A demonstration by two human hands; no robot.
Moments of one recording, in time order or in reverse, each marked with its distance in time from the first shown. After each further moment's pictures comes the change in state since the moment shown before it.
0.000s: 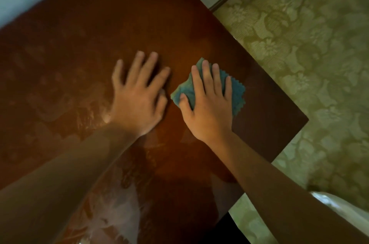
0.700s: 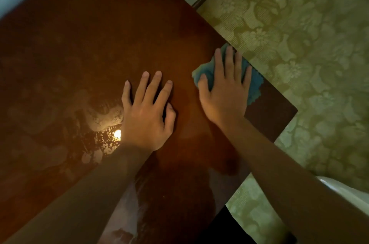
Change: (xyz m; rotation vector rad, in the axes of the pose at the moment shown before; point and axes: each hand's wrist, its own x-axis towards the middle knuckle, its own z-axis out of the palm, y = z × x) left_hand -0.012 0.046 0.020 -0.076 0.001 -0.056; right_hand 0.021 0.050 -0.007 -0.037 0.055 0.257
